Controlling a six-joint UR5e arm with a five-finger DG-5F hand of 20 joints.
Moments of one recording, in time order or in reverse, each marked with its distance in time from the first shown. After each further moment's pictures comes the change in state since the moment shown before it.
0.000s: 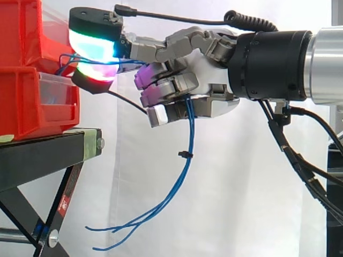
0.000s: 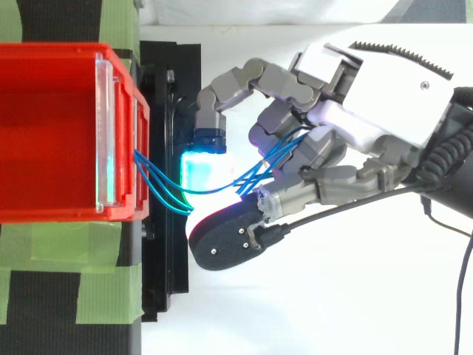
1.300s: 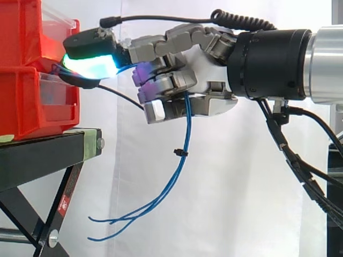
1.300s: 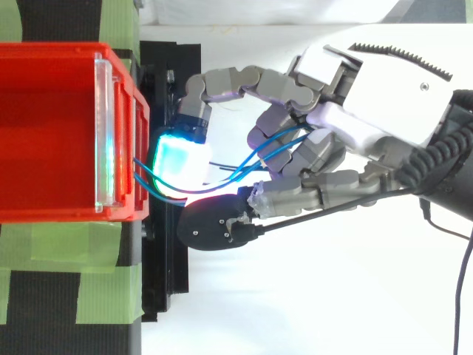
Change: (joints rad) arm 0.002 0.000 0.000 0.007 -0.005 0.050
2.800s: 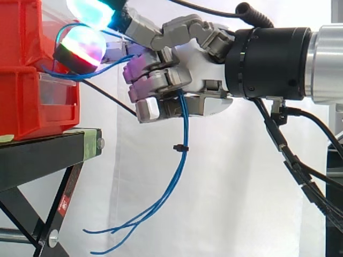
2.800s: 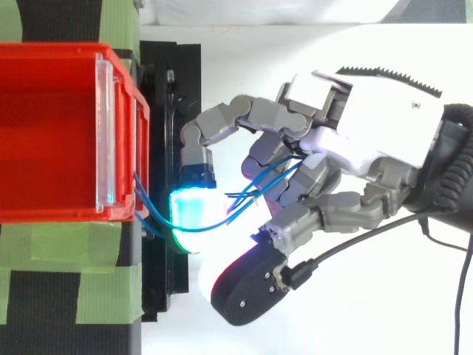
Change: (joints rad) arm 0.003 -0.001 0.000 -0.005 -0.068 0.030
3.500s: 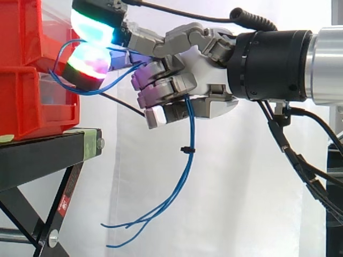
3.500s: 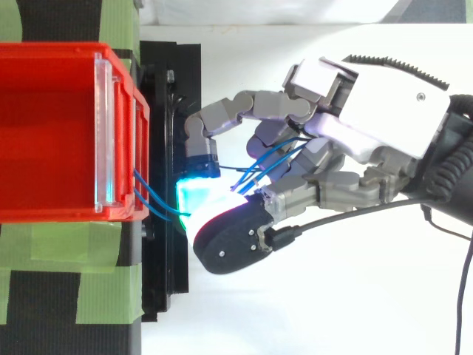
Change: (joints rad) arm 0.000 0.000 0.000 -0.004 0.056 -0.085
